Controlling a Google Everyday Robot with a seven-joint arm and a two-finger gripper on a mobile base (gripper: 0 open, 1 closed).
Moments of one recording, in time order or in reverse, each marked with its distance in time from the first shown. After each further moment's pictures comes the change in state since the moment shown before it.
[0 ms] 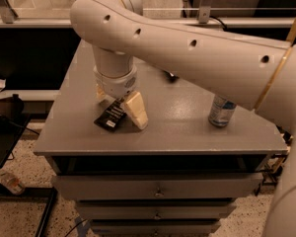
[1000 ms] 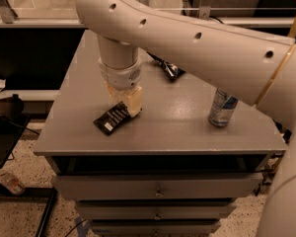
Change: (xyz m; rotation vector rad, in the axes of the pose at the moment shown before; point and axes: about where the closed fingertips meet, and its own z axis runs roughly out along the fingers) arm 0.014 0.001 -0.014 -0.003 0.002 0.027
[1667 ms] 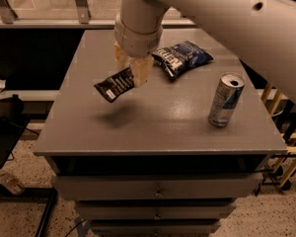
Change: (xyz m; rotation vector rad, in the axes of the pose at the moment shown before) arm 0.036 -0.013 -0.084 0.253 -0.021 0.052
